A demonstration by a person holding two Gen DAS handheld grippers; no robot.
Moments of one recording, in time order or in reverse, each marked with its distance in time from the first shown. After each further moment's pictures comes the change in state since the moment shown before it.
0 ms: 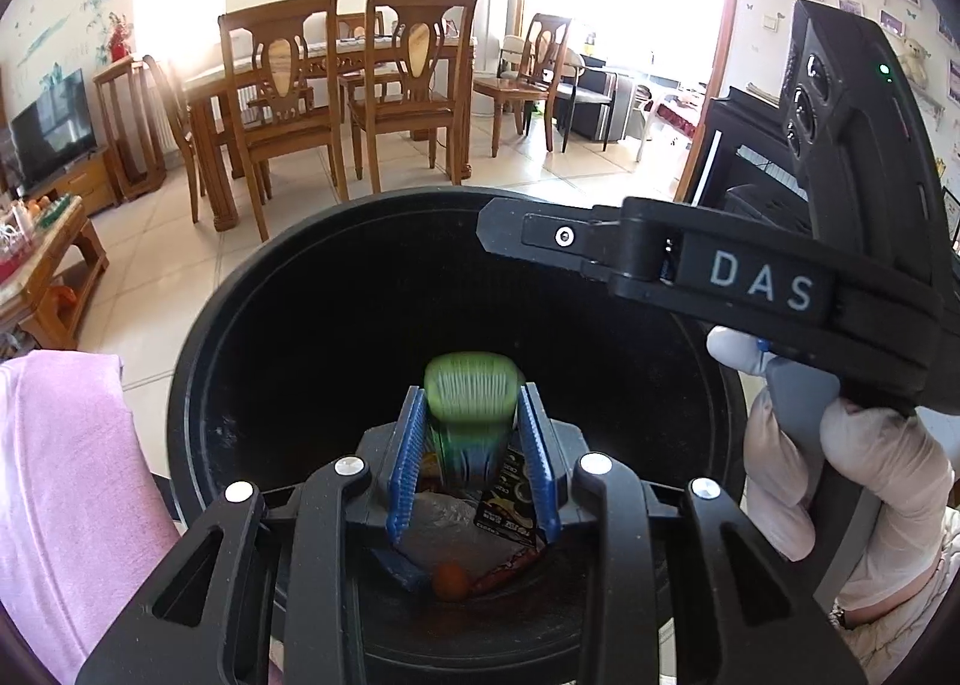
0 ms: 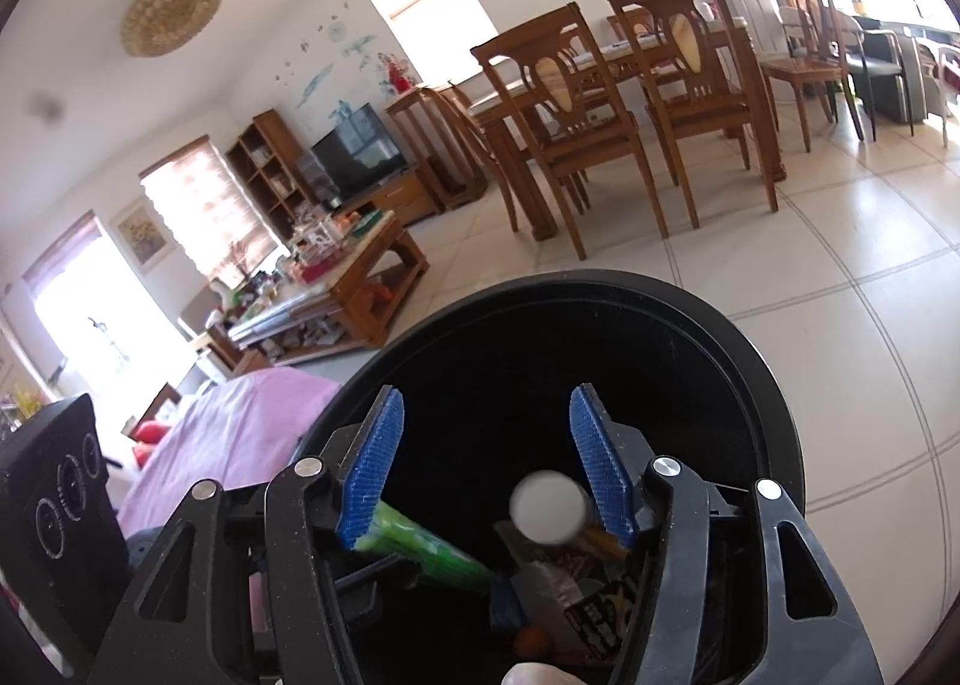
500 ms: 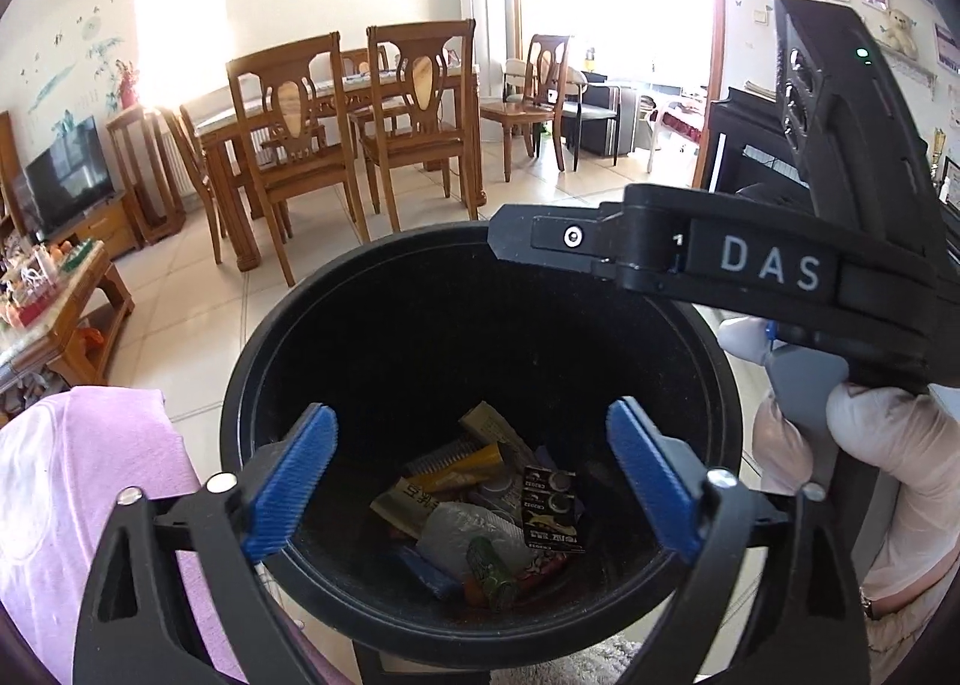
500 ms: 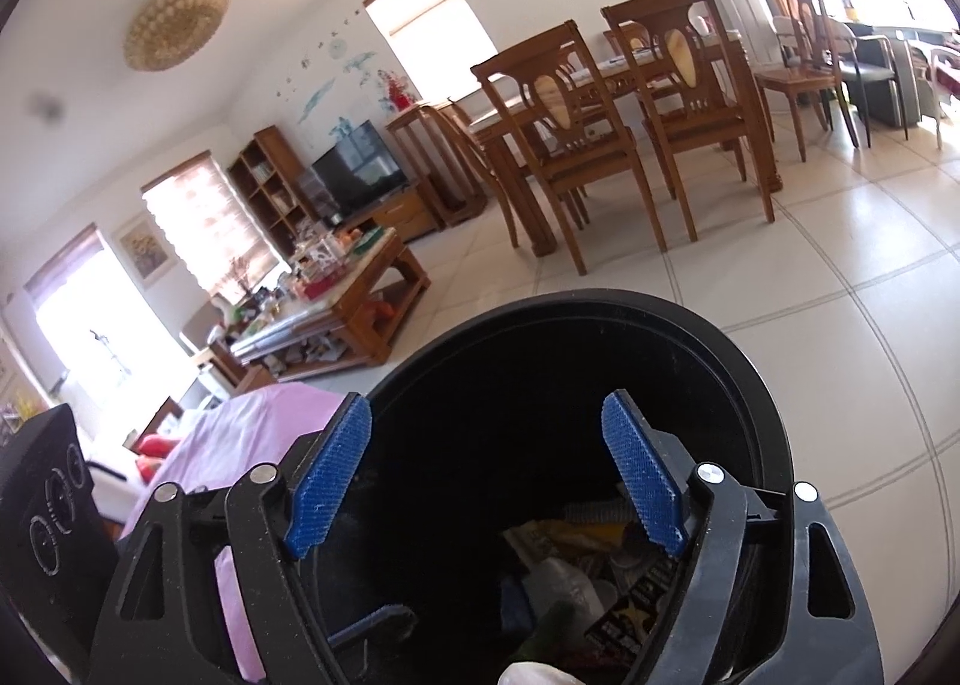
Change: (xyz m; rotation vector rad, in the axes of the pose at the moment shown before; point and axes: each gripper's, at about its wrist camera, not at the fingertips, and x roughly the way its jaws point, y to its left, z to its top) left arm -0.022 -0.010 -0.005 0.072 -0.081 0.064; right arm -0.014 0.007 -0.004 0.016 -0.038 -0.007
